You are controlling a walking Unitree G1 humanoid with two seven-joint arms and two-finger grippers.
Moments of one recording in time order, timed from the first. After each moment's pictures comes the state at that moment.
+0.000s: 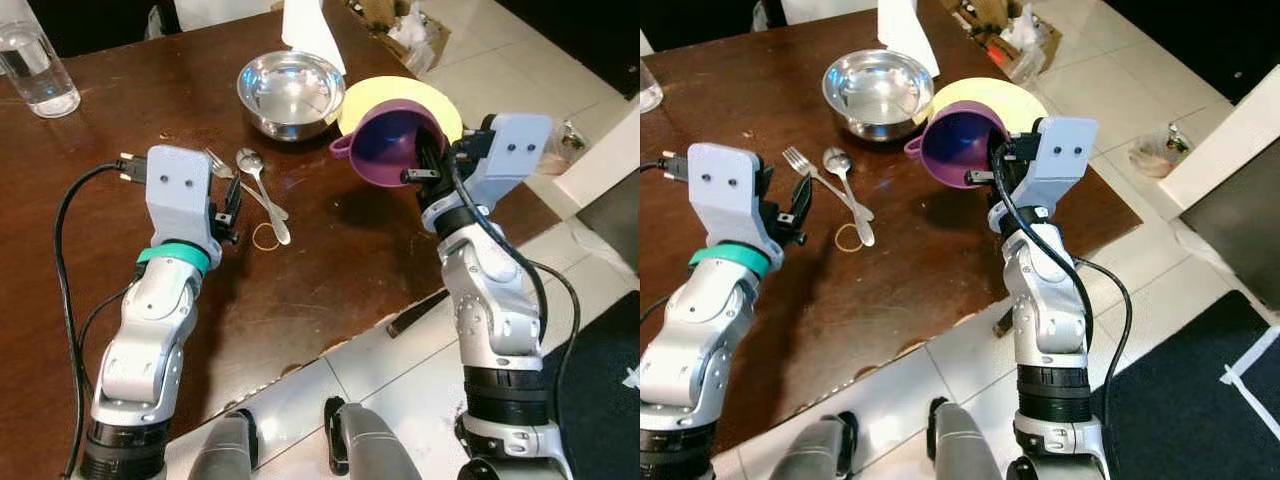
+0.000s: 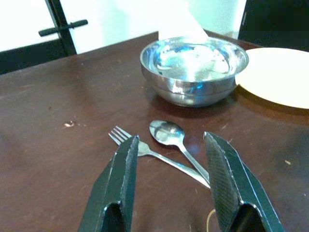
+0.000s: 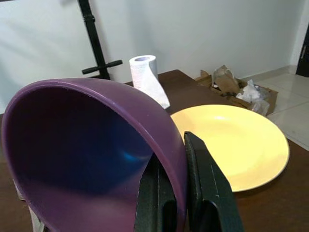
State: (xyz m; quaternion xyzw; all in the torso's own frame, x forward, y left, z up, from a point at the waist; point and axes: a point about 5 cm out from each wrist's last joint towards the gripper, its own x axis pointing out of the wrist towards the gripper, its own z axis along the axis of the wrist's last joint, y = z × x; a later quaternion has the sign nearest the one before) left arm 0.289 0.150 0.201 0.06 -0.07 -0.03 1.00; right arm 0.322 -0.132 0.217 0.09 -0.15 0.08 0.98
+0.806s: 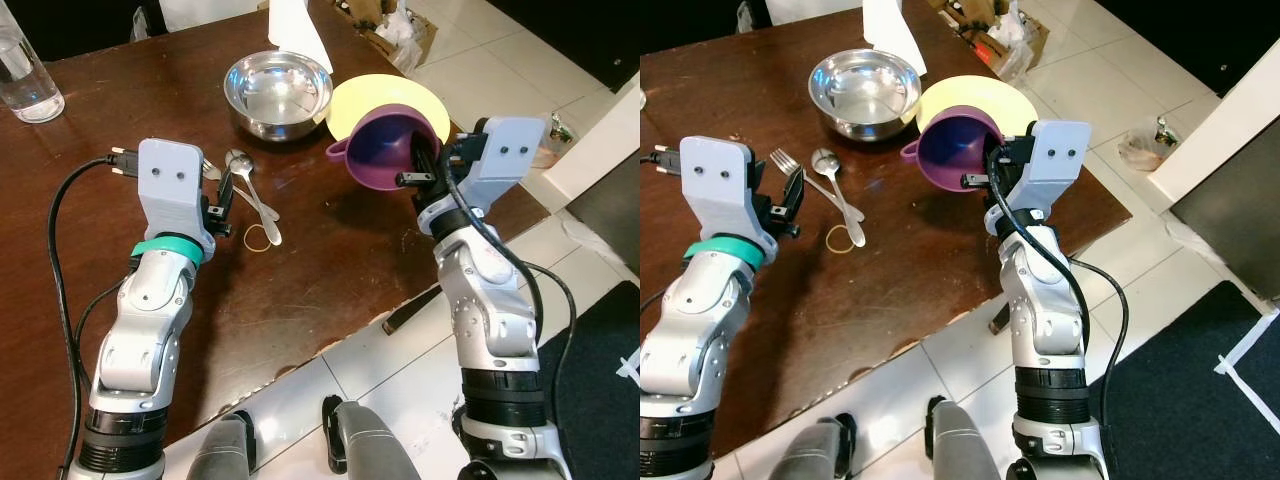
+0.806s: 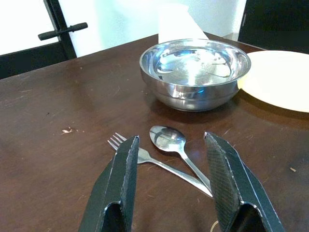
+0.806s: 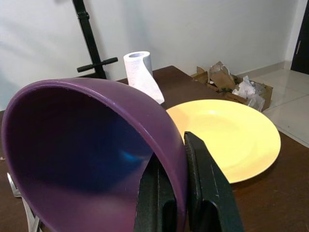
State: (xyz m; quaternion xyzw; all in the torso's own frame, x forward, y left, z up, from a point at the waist) left arm 0.293 0.154 0.202 0.05 -0.08 -0.02 1.00; right arm 0.321 -0.129 0.214 0.09 -0.14 0.09 0.98
